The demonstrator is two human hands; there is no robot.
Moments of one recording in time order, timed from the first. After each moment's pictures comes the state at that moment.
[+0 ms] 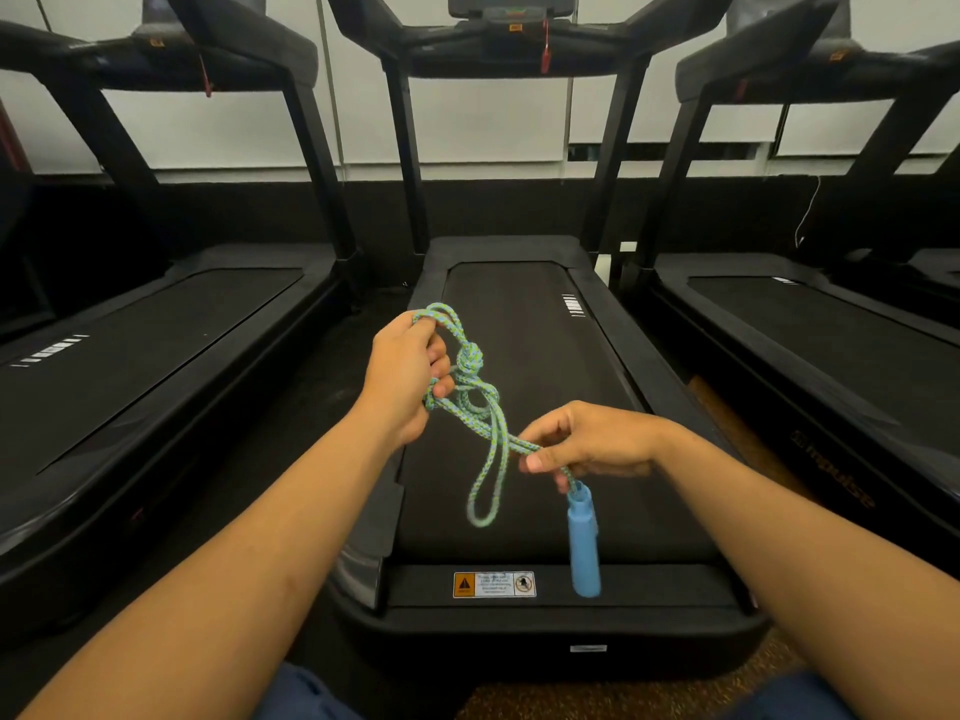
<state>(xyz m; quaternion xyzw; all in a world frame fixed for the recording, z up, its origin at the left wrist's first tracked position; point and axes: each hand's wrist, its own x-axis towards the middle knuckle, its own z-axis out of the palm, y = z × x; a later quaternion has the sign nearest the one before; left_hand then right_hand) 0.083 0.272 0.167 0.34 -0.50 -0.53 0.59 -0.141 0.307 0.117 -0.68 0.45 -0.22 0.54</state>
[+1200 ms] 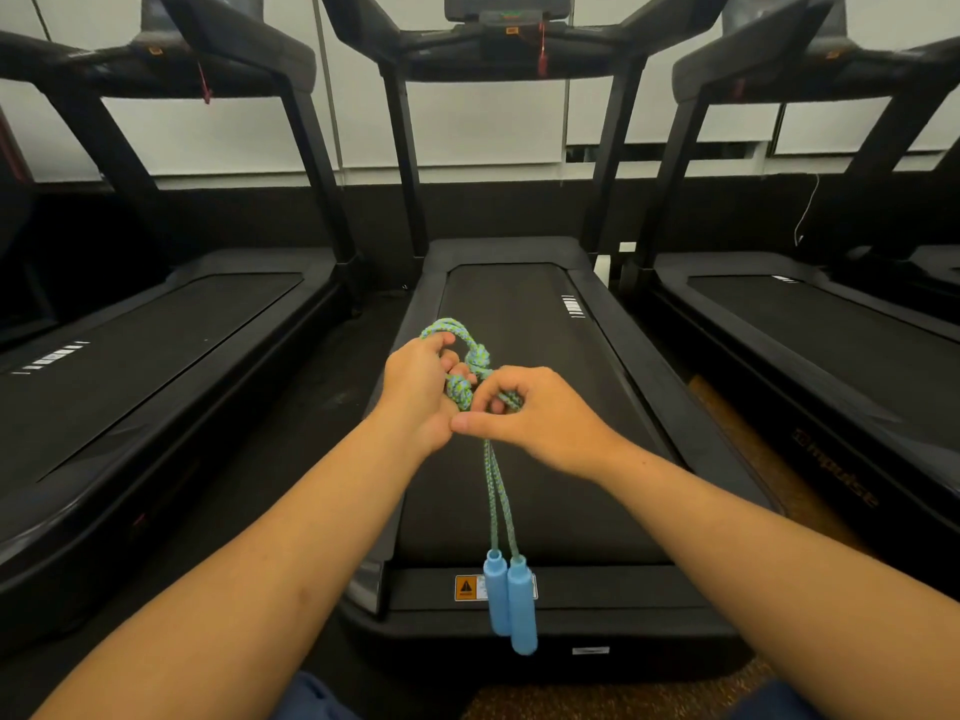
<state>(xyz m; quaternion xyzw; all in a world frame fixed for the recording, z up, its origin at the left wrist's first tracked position) 0.060 0.283 0.172 0.35 -0.29 -0.67 0.59 -0.074 0.330 0.141 -0.74 0.44 -0.44 0.24</state>
